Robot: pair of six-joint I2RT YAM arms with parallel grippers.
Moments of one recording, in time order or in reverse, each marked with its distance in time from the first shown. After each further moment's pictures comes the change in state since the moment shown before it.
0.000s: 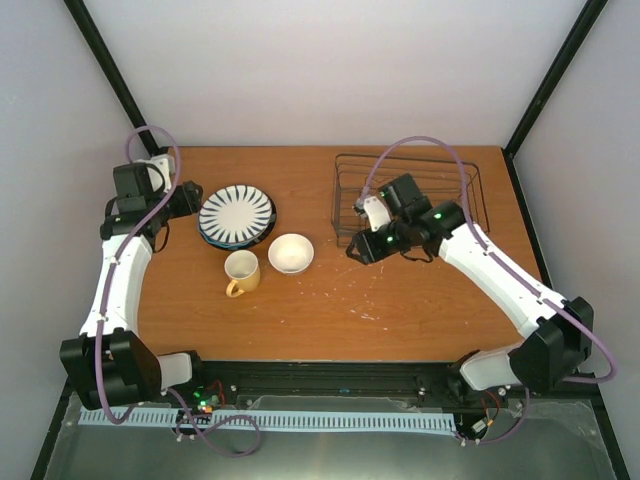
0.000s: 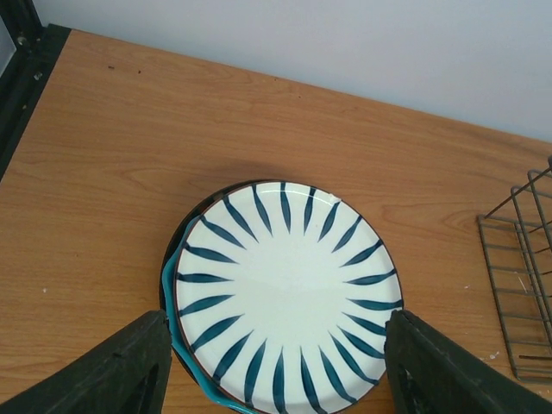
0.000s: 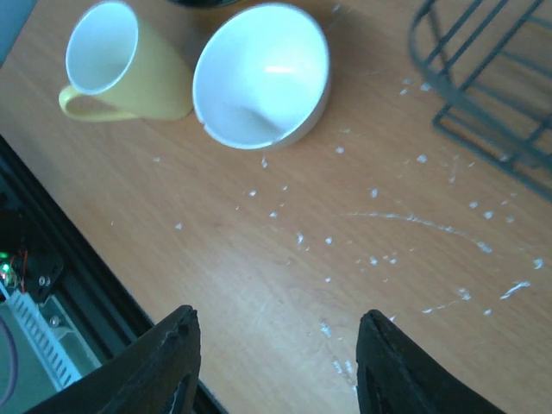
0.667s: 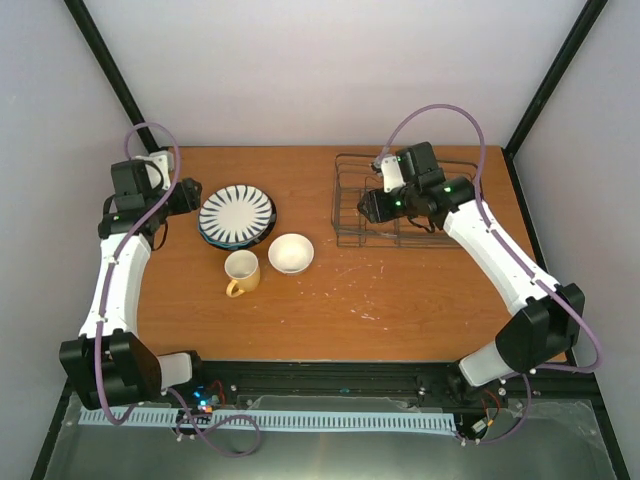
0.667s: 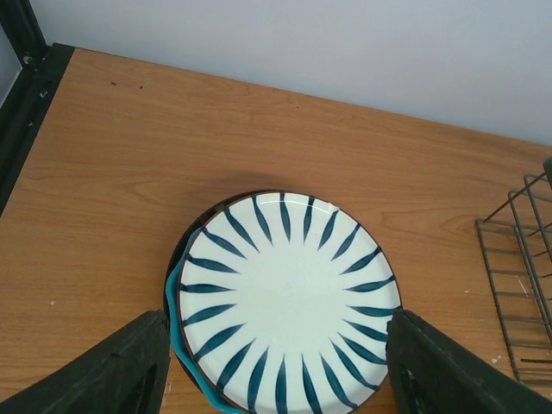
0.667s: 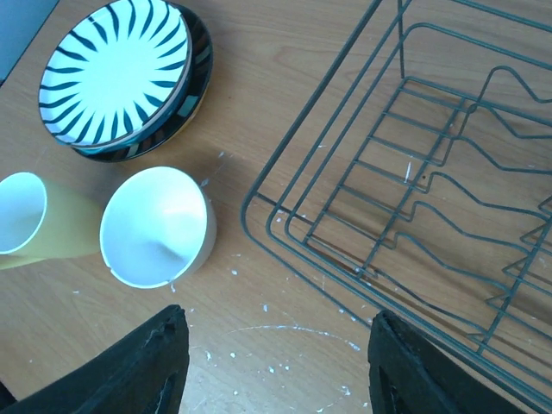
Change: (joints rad) left arm 0.000 0.003 0.023 -0.008 -0.001 0.022; right arm -0.105 0.118 0.169 0.105 0.130 0.010
